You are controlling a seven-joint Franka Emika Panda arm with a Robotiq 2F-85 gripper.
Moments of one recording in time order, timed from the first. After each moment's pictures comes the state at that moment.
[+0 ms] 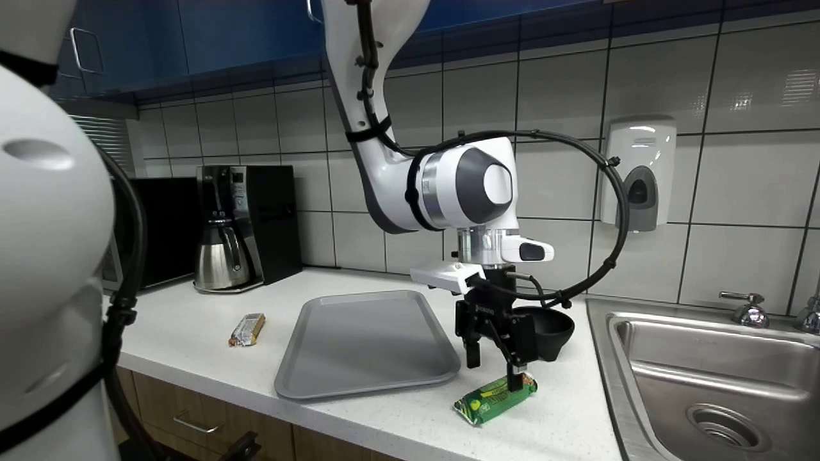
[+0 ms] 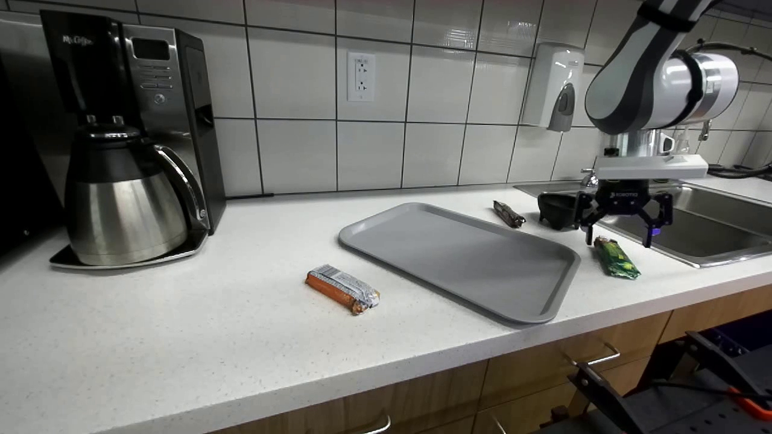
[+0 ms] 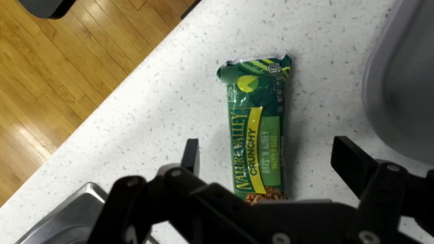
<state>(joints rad) -0.14 0.23 -0.27 -2.47 -0.18 2.58 0.40</state>
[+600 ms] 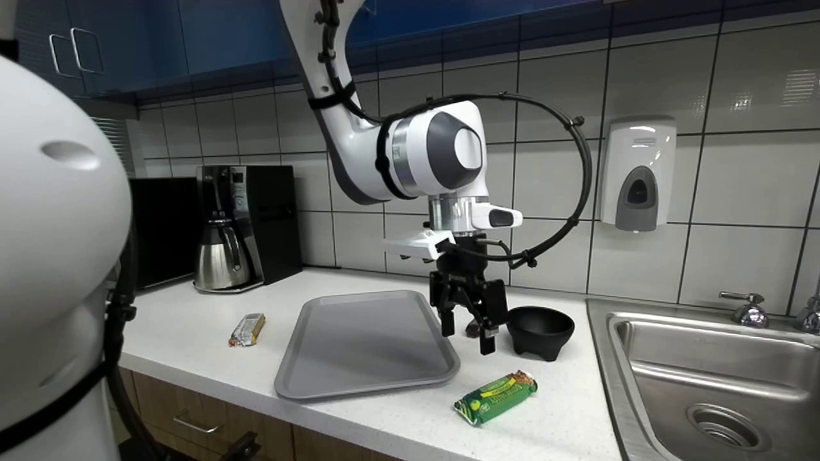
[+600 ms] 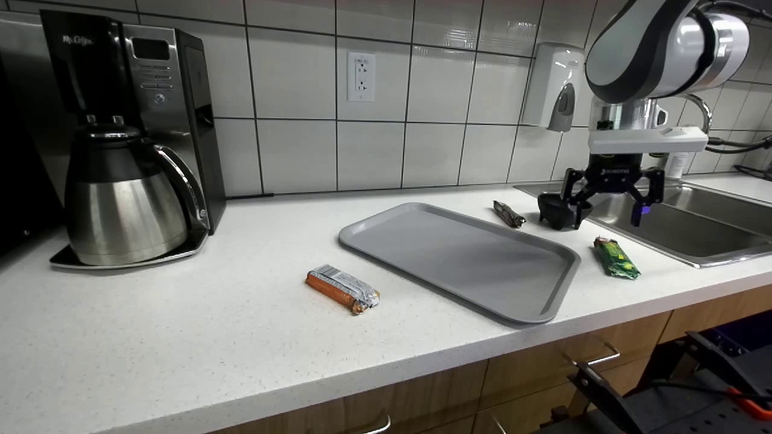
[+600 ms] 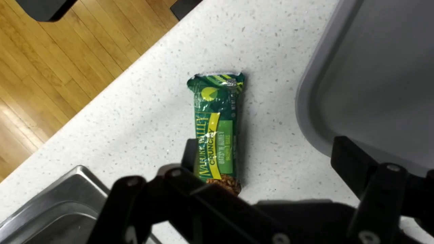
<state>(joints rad) -0.08 0.06 -0.25 -2.54 -0.22 2.54 0.43</state>
